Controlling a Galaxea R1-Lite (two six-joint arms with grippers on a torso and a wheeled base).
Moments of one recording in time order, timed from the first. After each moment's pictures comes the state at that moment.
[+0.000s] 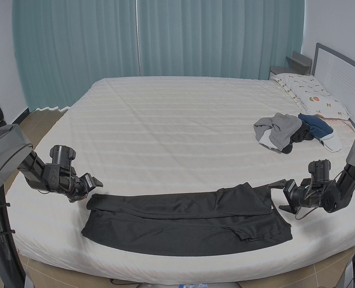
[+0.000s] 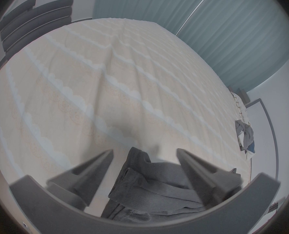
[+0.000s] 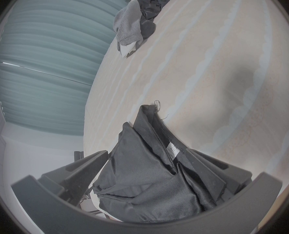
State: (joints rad) left arm 0.04 2.22 -1.03 -0.31 -0.18 -0.56; right arm -0.01 2.15 -0.63 -0.83 0.35 0.91
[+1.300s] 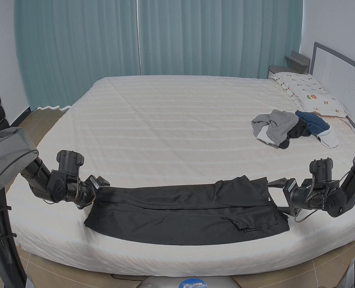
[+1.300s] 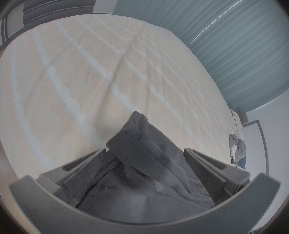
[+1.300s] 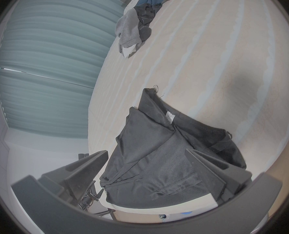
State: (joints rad) left arm -0.06 2.22 -0.92 -0.46 -0.08 -0.82; right arm 0.08 2.04 -0.54 -0.83 0.31 1.02
